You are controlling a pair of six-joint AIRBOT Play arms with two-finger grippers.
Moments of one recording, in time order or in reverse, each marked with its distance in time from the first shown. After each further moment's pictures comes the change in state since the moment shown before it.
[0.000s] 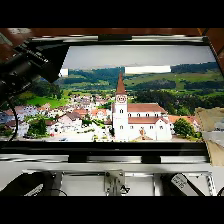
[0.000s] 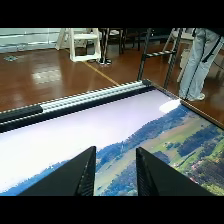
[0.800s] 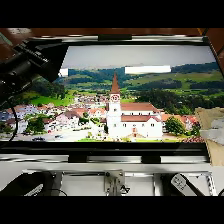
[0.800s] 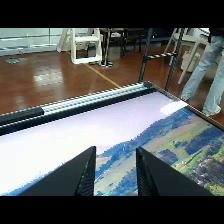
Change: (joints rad) left arm 0.000 0.000 0.000 0.000 0.006 0.005; right arm 0.106 -0.002 -0.001 -0.125 -0.199 -0.024
